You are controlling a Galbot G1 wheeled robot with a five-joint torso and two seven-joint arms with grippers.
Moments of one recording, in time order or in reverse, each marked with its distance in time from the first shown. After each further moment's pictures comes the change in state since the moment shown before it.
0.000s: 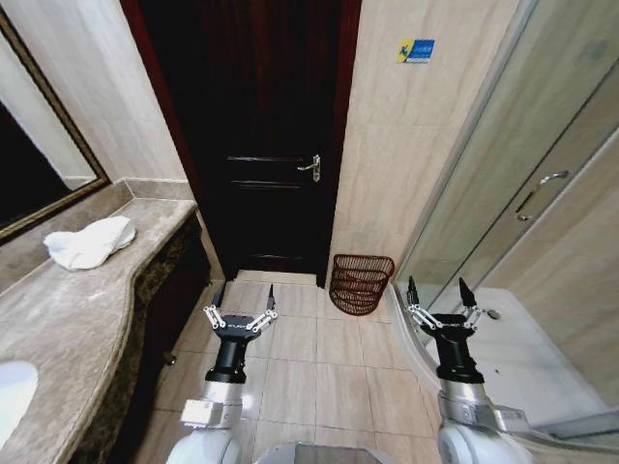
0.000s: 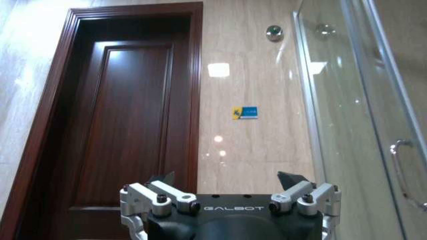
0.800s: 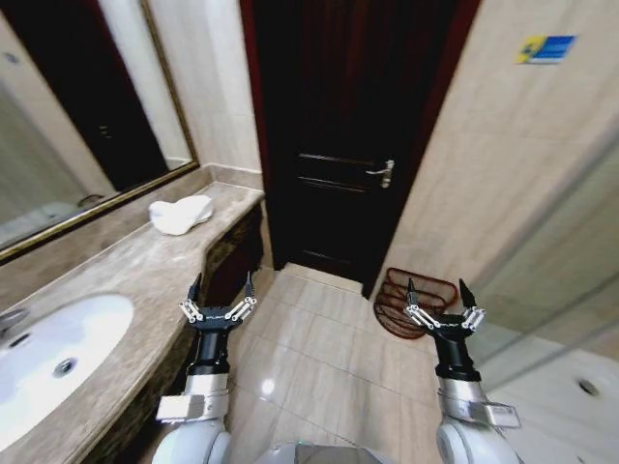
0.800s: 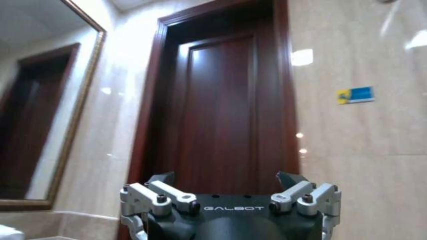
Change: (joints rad) left arm -0.028 0.000 -0.052 -0.039 -0.068 0.020 -0.086; right arm 0.021 -0.001 -0.002 -0.022 -0.066 -0.007 0.028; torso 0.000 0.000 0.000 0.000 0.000
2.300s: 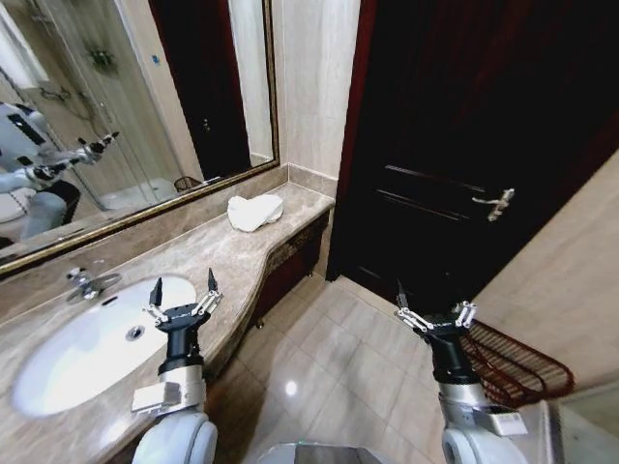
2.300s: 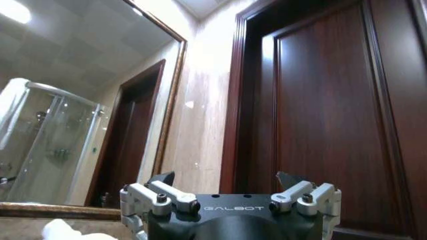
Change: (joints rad) left arm -0.036 0.000 -0.100 -0.005 -0.067 0.099 -0.152; right arm -0.023 0.010 0.007 0.045 0.020 0.004 -0.143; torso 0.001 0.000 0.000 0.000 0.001
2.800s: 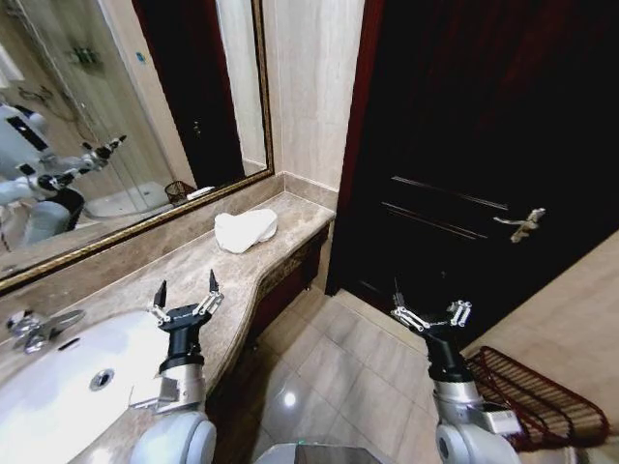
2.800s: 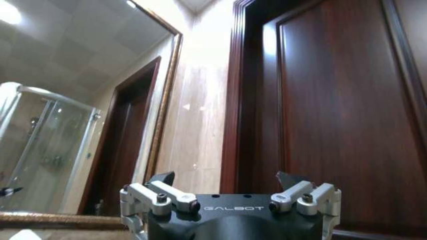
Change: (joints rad) left arm -0.001 0.000 -0.008 0.000 -0.041 0.033 0.035; right arm 0.021 0.007 -0.015 -0.026 0.018 0.048 -0.020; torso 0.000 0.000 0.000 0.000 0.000
